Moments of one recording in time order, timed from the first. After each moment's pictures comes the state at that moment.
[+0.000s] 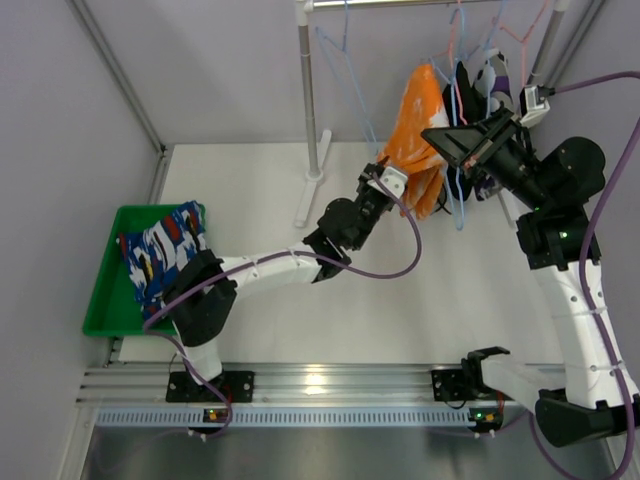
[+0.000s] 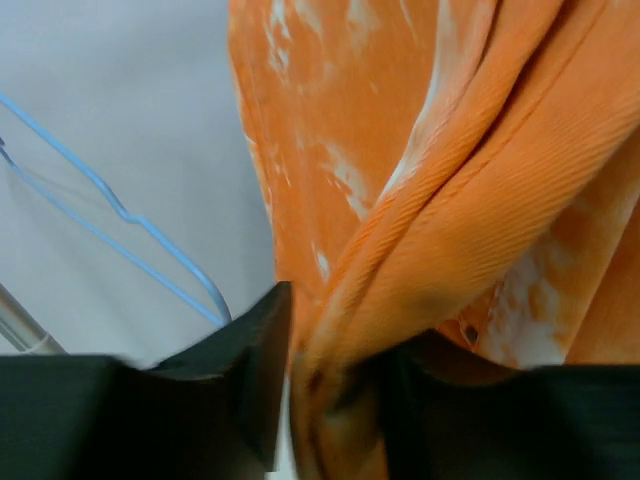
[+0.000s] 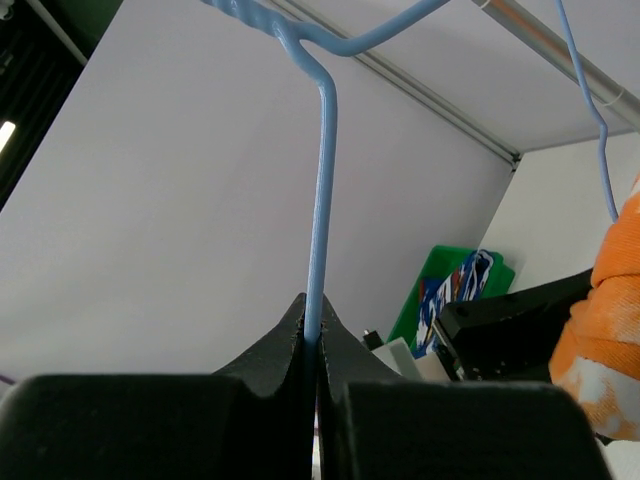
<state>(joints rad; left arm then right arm) -0.98 1.80 1.28 0.87 -0.38 0.38 0.17 1.04 1.40 -0.10 -0.60 1.17</state>
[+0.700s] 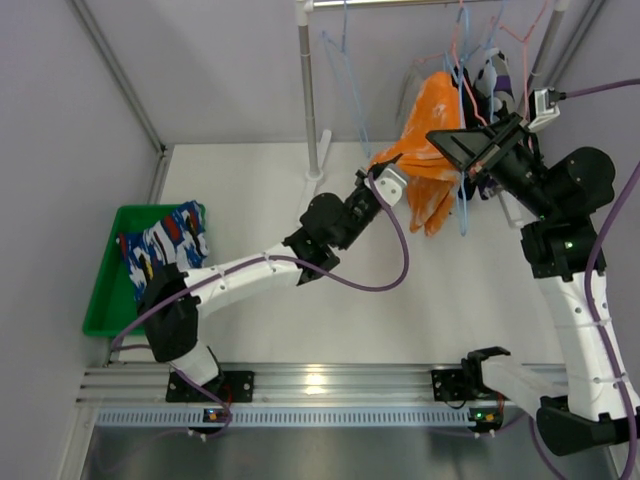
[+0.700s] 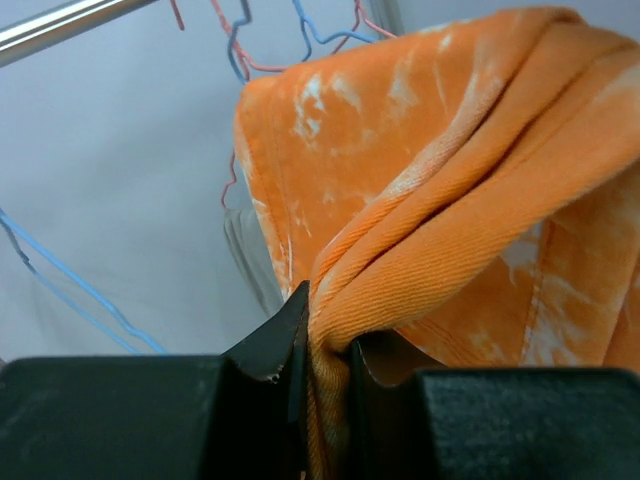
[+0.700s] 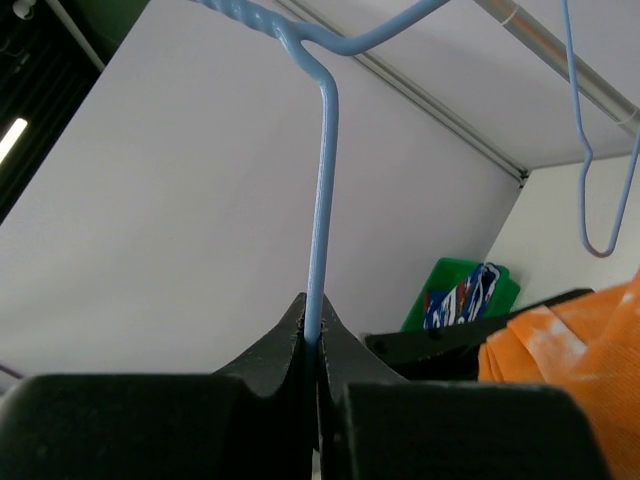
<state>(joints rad) -1.02 1.63 1.31 0.73 -0.22 0.44 0.17 0.99 1.38 -0.07 -0.59 1.17</state>
